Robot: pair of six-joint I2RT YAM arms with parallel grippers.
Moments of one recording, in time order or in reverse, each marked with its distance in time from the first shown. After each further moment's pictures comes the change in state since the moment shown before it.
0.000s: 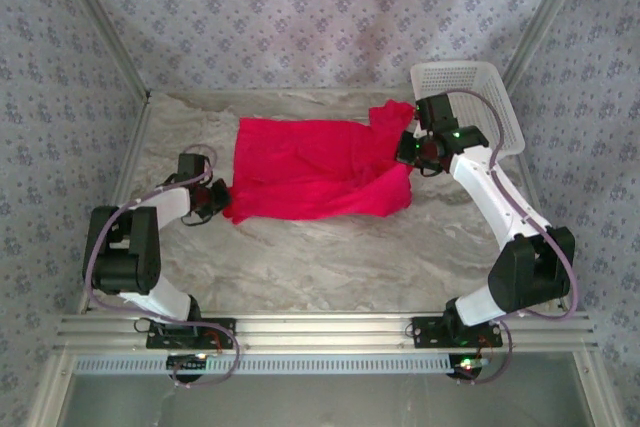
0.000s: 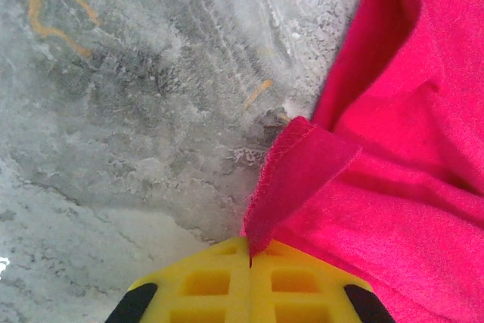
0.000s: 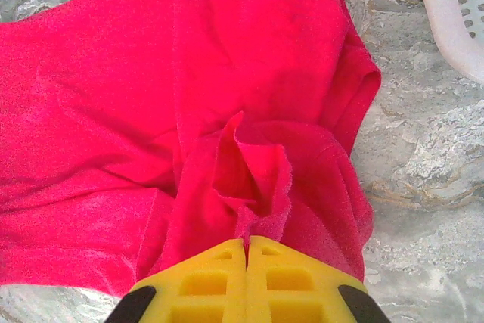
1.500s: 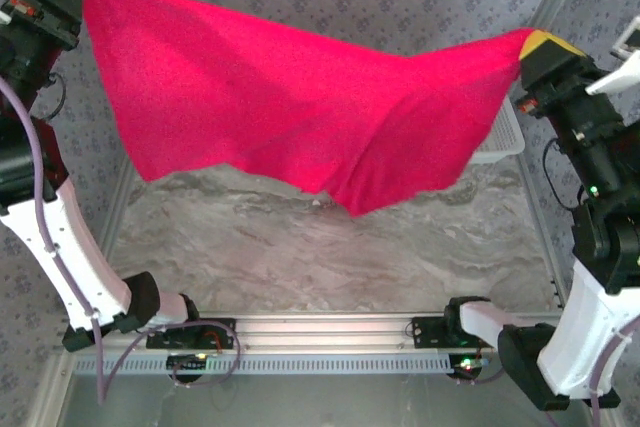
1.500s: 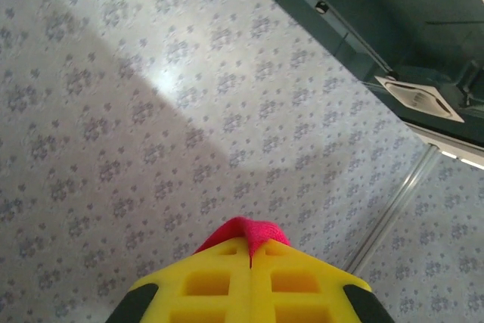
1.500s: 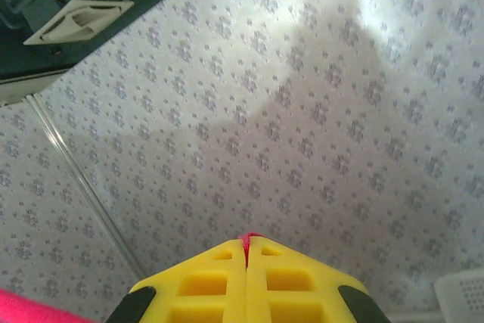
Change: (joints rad) left arm 0.375 -0.177 1.623 -0.322 0.418 -0.217; right arm -0.221 -0.339 0.886 -0.036 -0.137 0.023
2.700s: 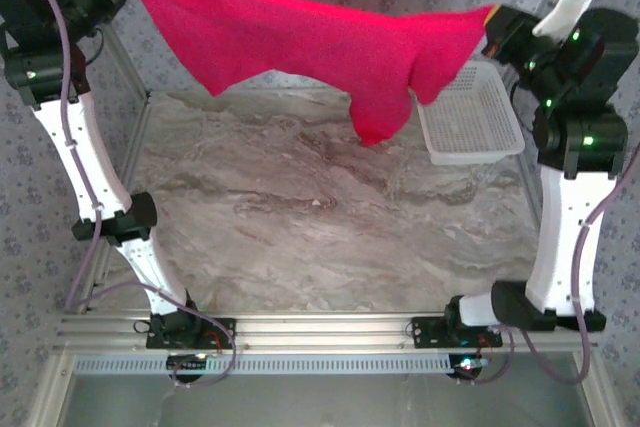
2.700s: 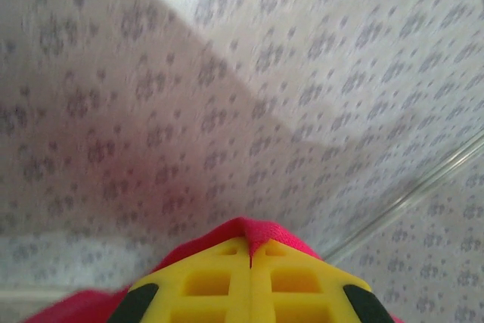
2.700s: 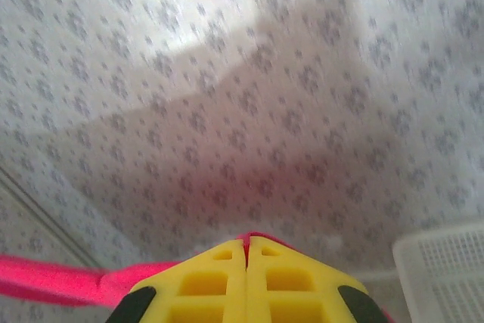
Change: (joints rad) left arm -0.101 0.607 0.552 -0.320 0.079 0.082; right arm -0.050 0.193 -0.149 0.099 -0.040 -0.043
